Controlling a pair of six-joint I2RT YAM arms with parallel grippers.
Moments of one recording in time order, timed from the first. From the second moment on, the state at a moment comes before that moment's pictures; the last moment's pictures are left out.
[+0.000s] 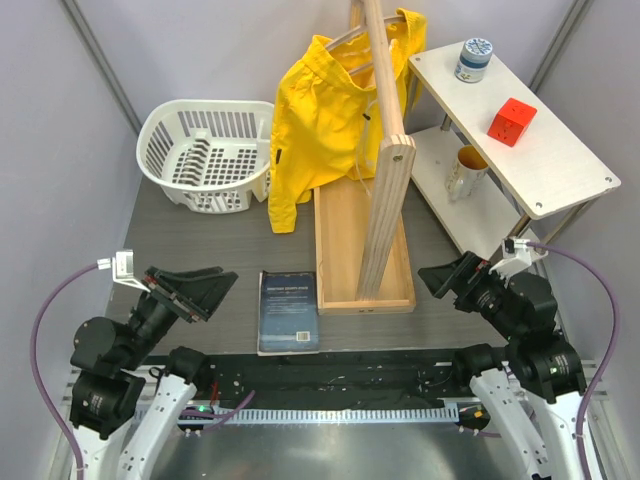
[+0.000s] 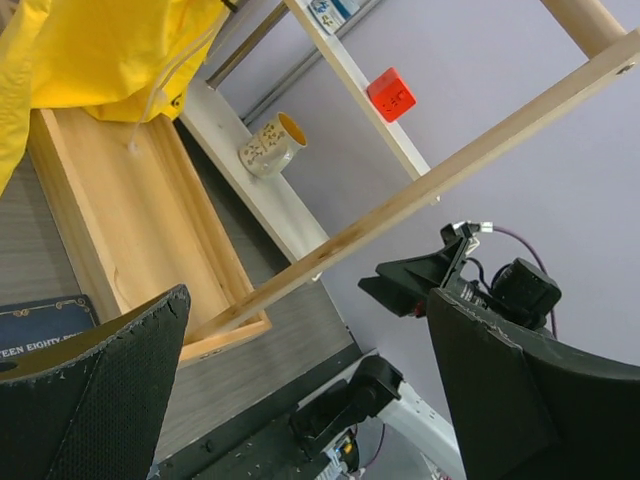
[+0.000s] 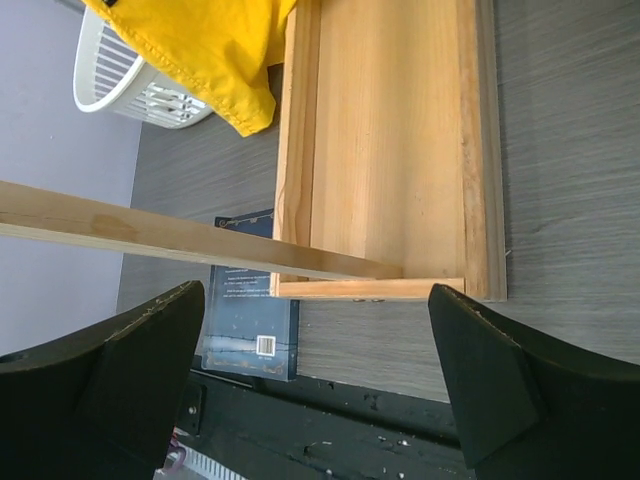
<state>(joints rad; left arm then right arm) -0.33 0.16 0.82 -0.51 0.28 -0.90 0.22 0.29 0.76 -0.83 -0.15 0.72</state>
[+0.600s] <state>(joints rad) -0.33 0.69 1.17 -0.59 0.19 -0.65 0.22 0.62 1.00 -0.76 -0.29 0.58</state>
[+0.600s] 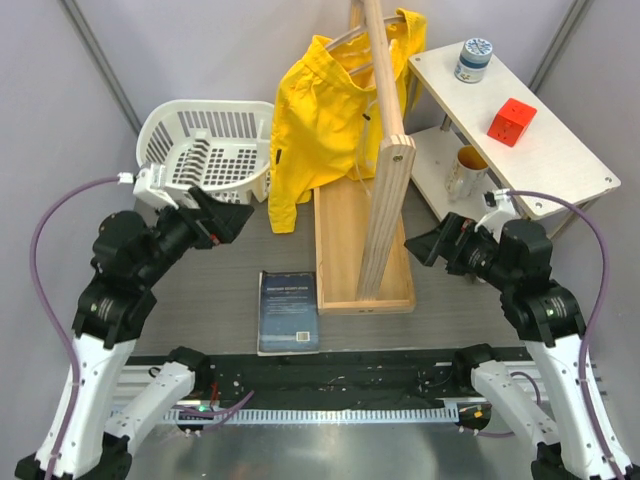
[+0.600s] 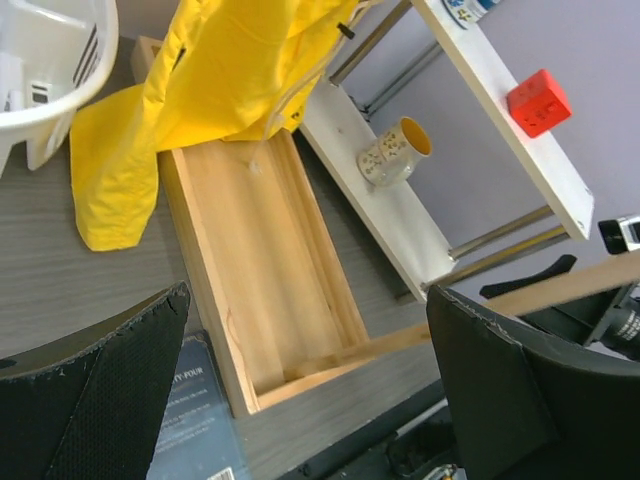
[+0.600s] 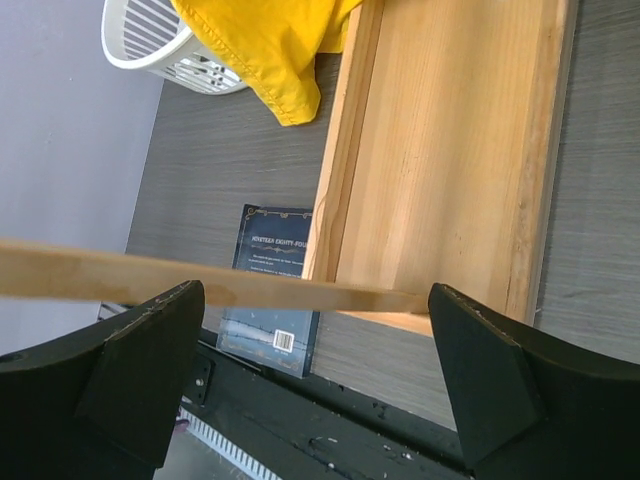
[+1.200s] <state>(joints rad) -0.33 1.15 1.48 -0.46 0.08 -0.49 0.22 0.85 1.17 -0.81 -0.29 0.54</state>
